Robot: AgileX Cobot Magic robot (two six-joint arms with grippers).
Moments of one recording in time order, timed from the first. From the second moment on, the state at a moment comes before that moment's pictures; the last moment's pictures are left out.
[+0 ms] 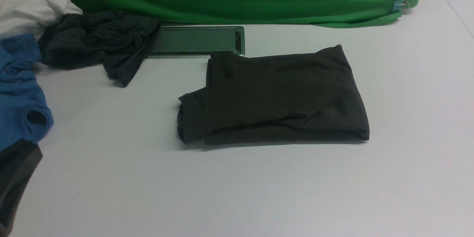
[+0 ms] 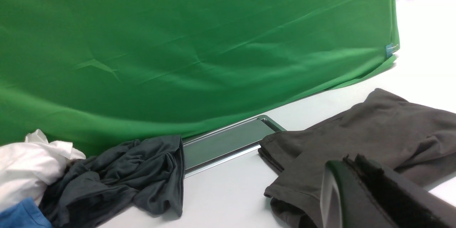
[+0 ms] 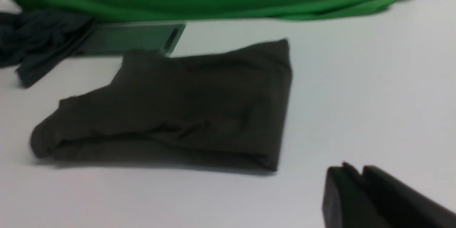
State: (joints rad) right arm 0.14 0.40 -0.35 0.13 0.39 0.01; left arm -0.17 0.12 -0.27 -0.45 0.27 0.68
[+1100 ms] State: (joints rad) right arm -0.02 0.00 0.01 0.05 0.26 -0.06; left arm -0.17 0.12 -0.27 -0.40 0.27 0.68
